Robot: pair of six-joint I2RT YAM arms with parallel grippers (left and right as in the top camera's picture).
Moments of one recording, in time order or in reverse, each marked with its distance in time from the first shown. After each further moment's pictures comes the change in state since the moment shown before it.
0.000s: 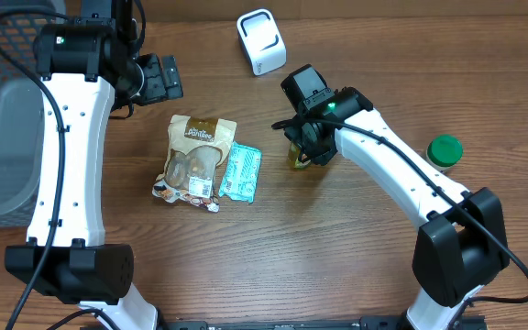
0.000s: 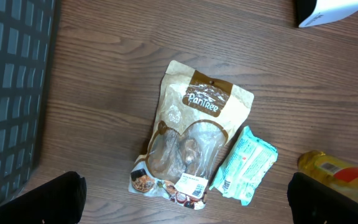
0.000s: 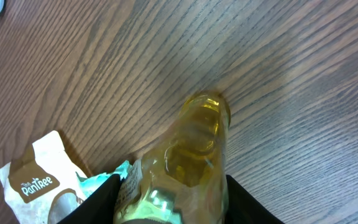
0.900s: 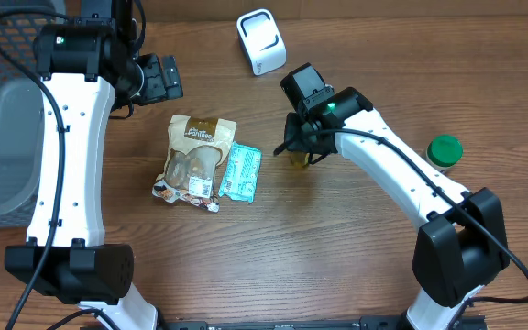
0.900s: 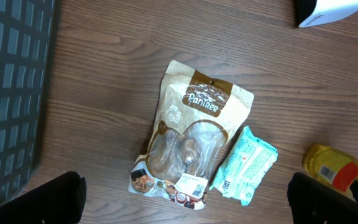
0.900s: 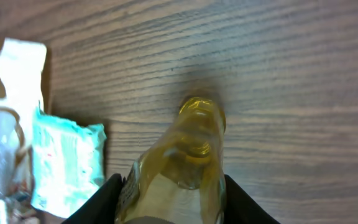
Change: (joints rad) left arm 0.000 0.000 0.000 0.000 0.000 0.000; right arm 0.001 0.000 0.000 0.026 -0.009 -0.705
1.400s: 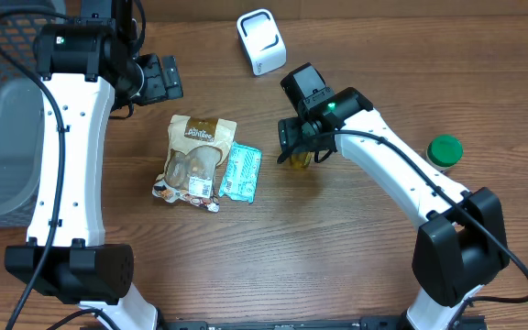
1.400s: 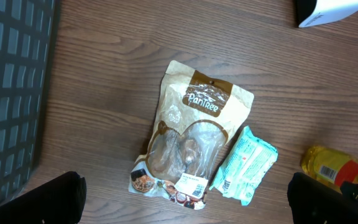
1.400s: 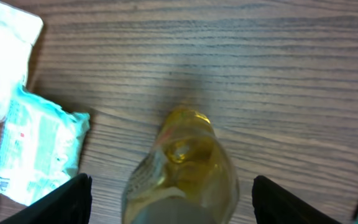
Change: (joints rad) left arm 0.000 0.000 0.000 0.000 0.000 0.000; right arm 0.000 0.000 0.000 0.014 0.016 -0.187
